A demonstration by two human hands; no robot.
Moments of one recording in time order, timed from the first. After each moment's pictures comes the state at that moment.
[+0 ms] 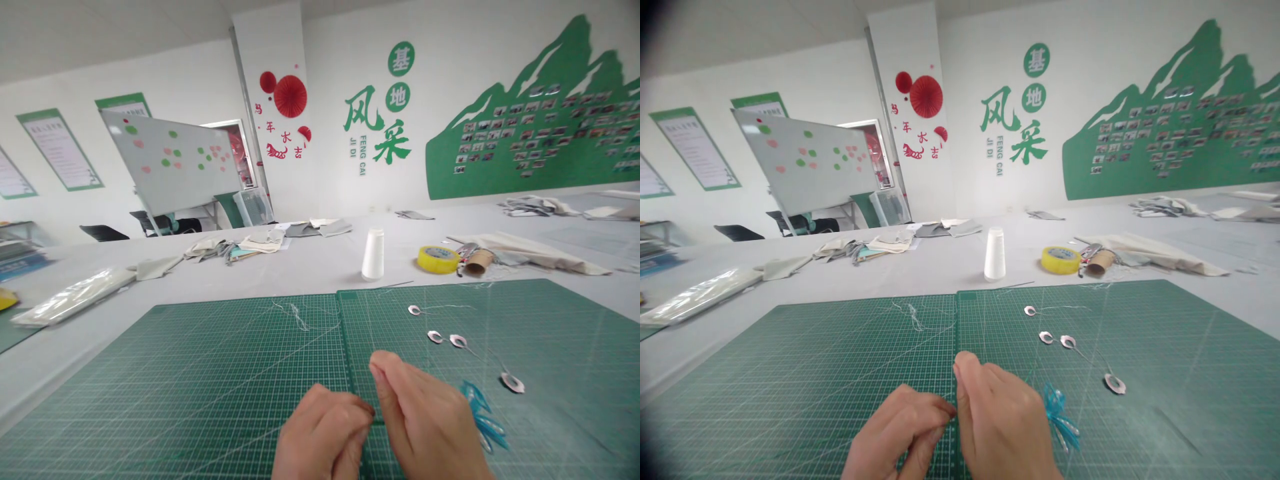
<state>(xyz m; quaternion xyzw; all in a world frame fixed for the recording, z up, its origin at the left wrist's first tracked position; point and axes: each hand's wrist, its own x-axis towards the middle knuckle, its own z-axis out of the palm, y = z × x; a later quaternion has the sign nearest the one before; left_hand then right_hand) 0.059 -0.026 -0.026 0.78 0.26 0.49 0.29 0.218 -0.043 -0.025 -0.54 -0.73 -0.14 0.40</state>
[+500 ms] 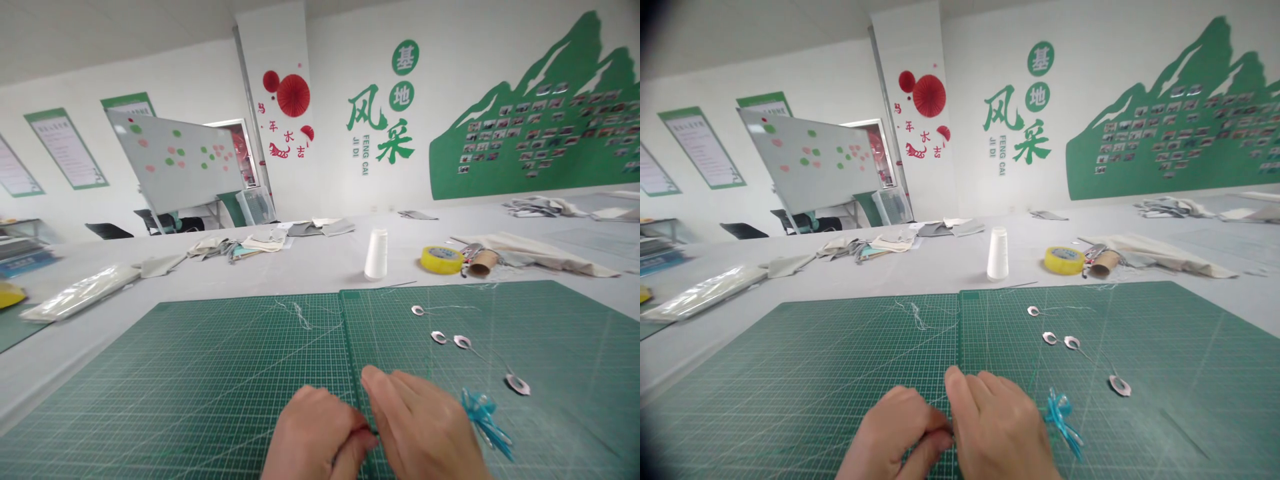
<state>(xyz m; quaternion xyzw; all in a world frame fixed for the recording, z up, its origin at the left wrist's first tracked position) 0.040 -0.014 -0.018 0.86 0.31 0.31 0.26 0.216 -0.043 -0.031 -0.48 -0.77 -0.24 0.34</state>
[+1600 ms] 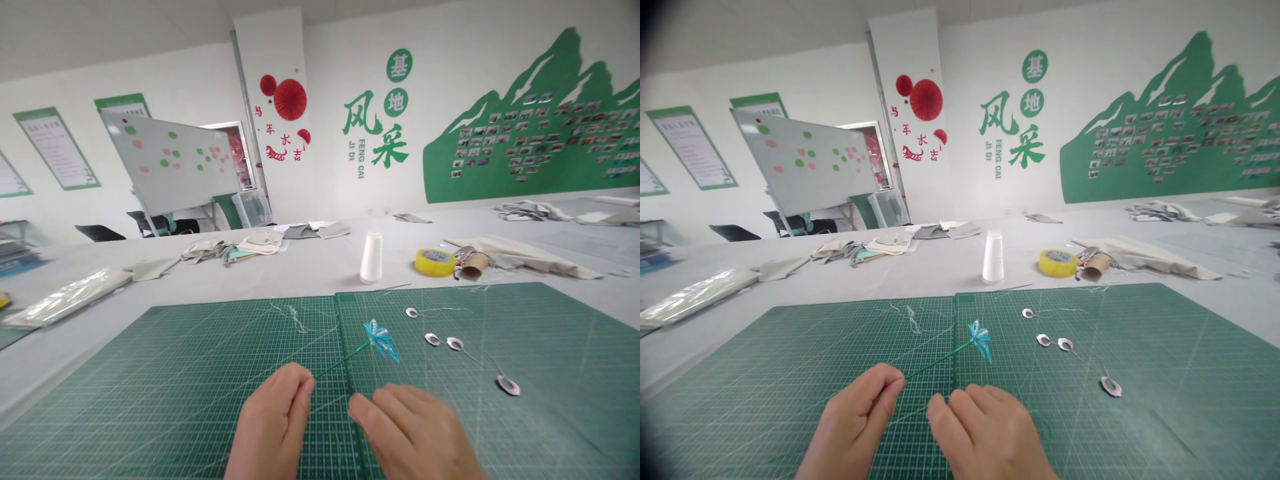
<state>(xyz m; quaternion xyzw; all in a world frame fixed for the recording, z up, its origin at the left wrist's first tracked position) 0.027 -0.007 -0.016 0.79 0.46 0.35 0.20 0.217 -0.043 -0.018 -0.37 -0.81 -0.25 0.38</state>
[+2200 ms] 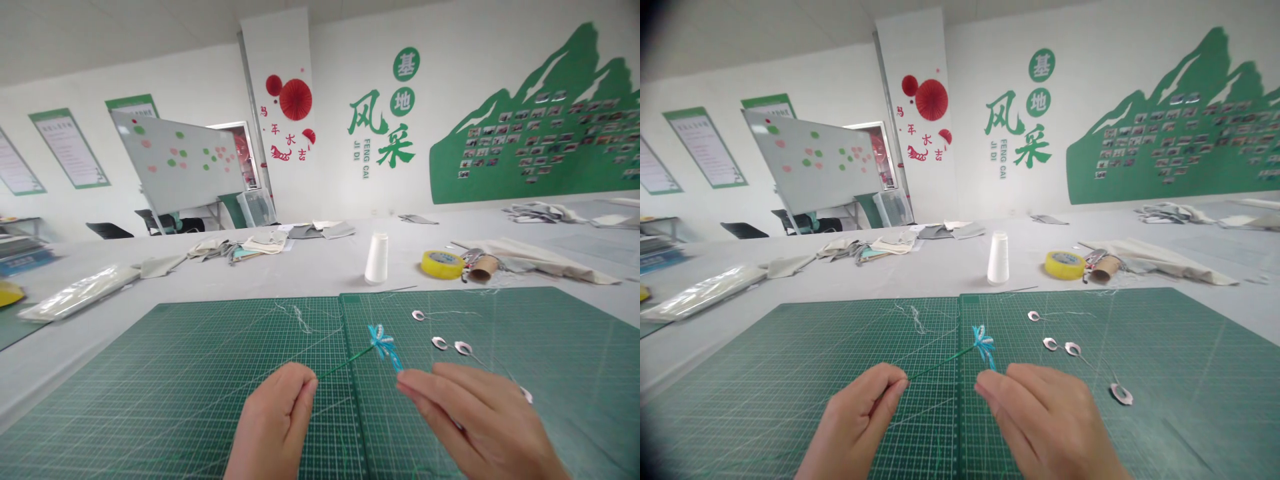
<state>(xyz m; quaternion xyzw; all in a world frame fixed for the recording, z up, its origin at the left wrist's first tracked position) 0.020 -0.004 -0.010 0.81 0.45 0.33 0.18 0.260 -0.051 0.006 -0.42 -0.78 -0.21 0.41</state>
